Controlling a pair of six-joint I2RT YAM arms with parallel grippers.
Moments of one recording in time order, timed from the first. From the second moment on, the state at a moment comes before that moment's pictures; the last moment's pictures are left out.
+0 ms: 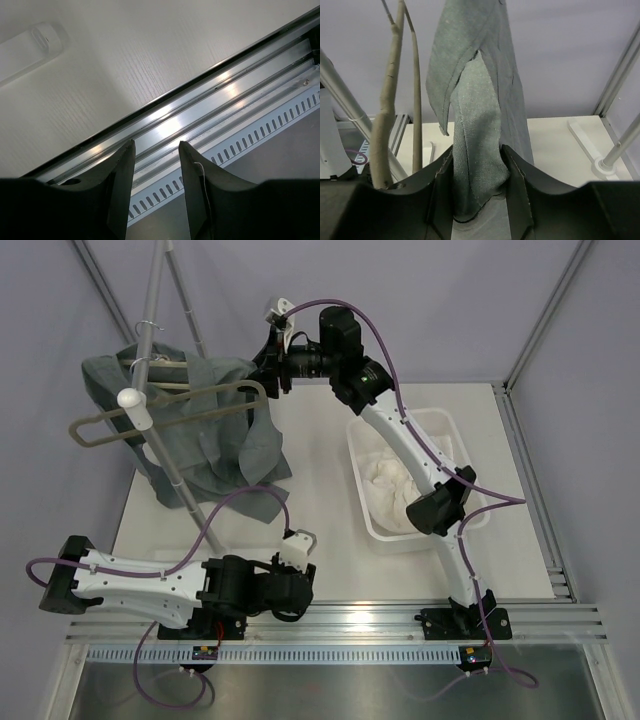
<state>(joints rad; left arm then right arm) -1.60 1.03 0.79 -0.82 -0.48 -1.07 0.68 2.27 2.63 -0.34 -0.88 0.05</state>
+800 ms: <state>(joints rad) -1.60 1.02 0.74 -0.75 -0.45 -1.08 0.71 2.34 2.68 -0.07 -1.01 0.19</state>
